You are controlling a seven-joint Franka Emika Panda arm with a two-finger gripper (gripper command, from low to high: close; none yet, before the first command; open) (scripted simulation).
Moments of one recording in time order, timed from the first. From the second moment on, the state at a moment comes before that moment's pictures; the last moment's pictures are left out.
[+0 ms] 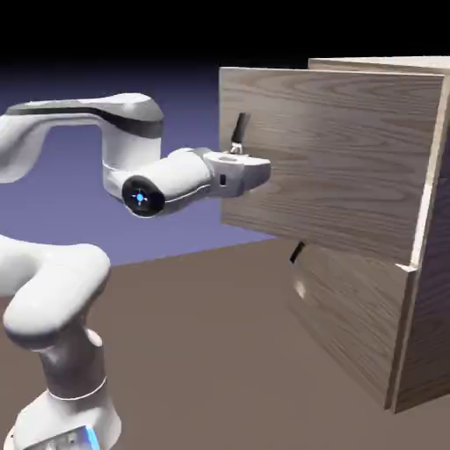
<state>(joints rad) -0.55 -1.24 0.23 -2.94 1.85 1.95 -0.93</state>
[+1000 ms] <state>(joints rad) -0.37 -0.40 -0.72 -2.30 0.96 0.92 -1.30</state>
